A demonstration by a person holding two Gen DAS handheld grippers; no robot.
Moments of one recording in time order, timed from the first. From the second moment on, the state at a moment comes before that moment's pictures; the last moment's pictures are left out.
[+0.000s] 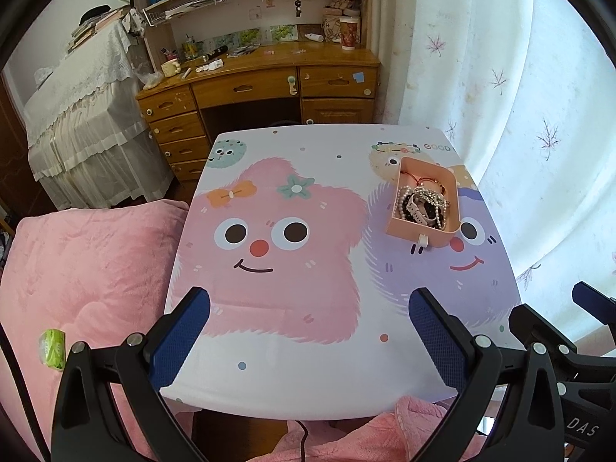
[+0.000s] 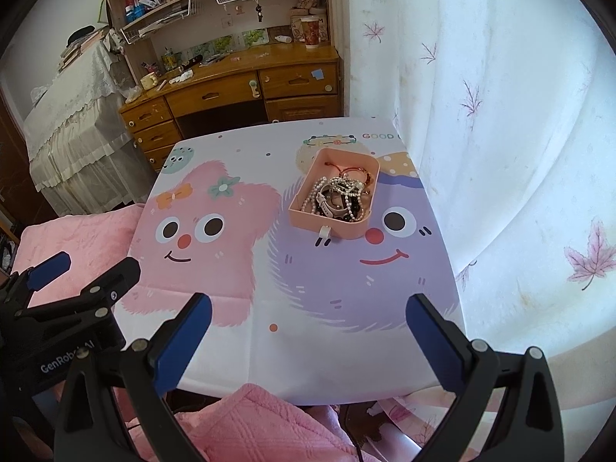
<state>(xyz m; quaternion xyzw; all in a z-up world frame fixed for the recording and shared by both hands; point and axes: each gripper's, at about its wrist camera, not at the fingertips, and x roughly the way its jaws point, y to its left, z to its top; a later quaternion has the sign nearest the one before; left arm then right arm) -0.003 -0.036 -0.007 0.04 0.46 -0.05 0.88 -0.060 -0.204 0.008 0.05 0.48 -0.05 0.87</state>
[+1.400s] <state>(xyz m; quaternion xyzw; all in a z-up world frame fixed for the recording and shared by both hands) 0.013 -0.039 -0.005 0.05 0.45 -0.05 0.89 -0.044 -0.216 0.000 0.07 0.49 -0.08 0.86</state>
